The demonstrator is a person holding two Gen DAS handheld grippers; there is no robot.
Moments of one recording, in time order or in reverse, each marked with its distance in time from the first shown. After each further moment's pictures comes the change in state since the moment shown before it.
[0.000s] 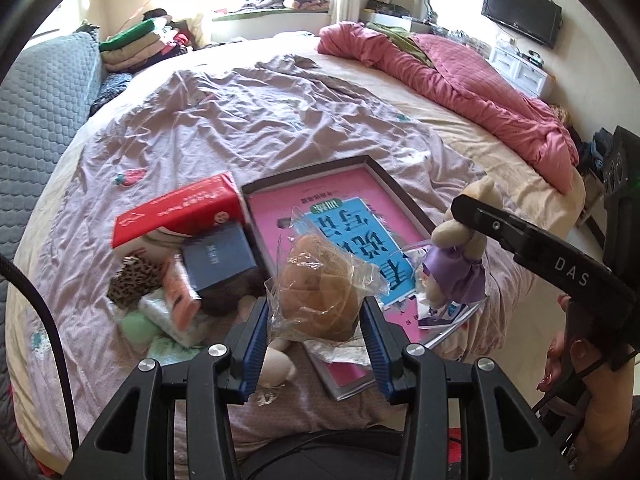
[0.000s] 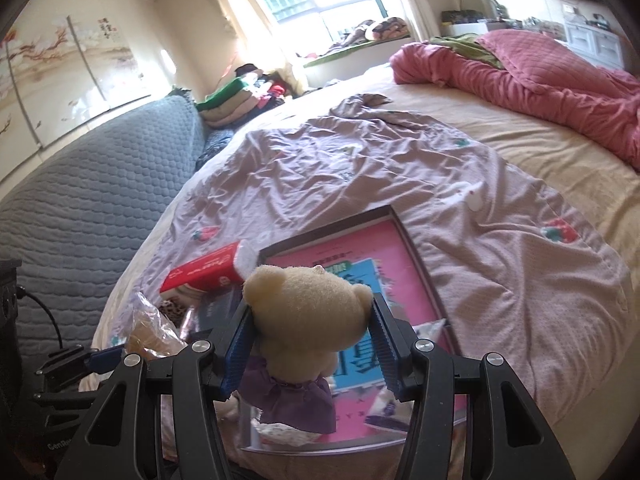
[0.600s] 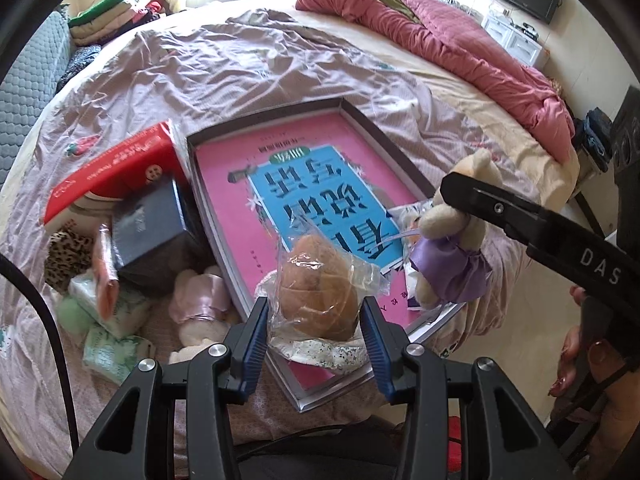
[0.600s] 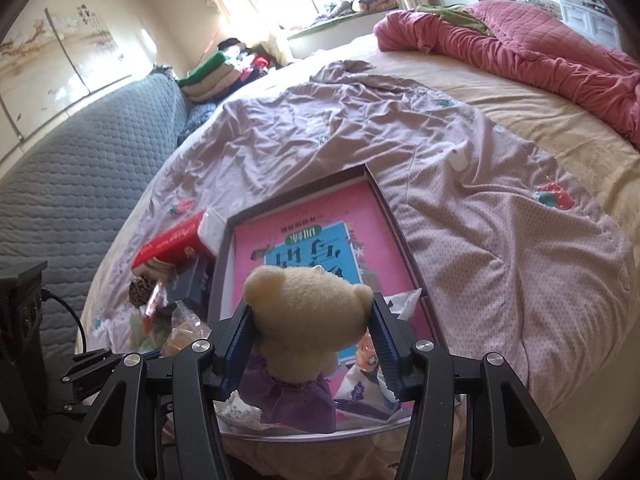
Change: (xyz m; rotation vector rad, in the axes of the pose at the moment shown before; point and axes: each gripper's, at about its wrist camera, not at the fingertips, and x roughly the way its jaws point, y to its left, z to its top) left arm 0.071 -0.023 -0.010 0.017 0.144 -0.065; right arm 0.030 -0.023 -0.015 0.008 0.124 -0.036
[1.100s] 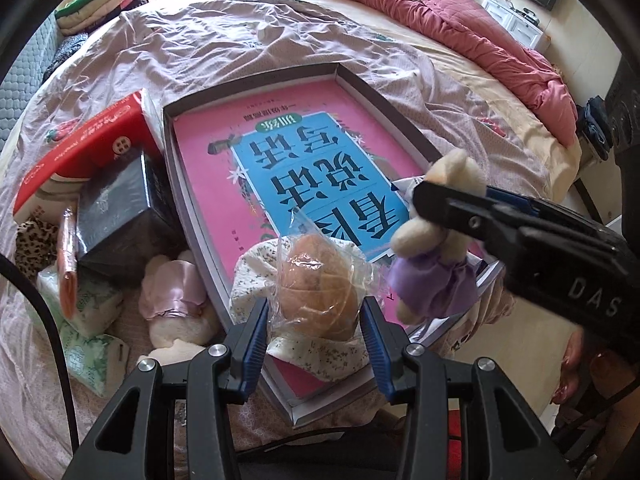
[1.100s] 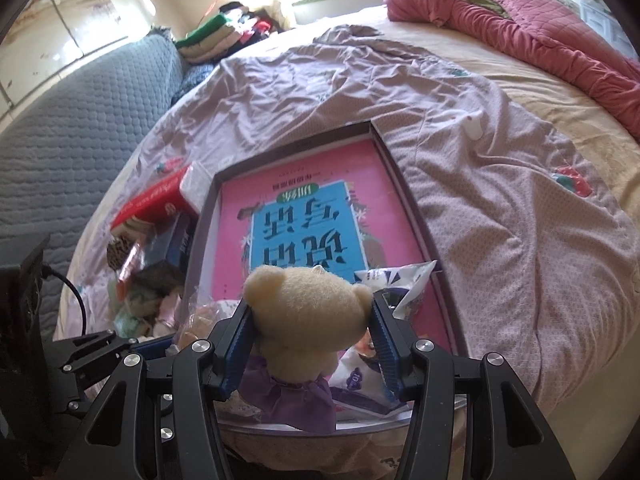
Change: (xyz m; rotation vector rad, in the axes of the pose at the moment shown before) left arm 0.036 -0.001 -0.004 0.011 0.068 -0.021; right arm 0.038 0.007 -0.012 -0.065 0.123 -0.036
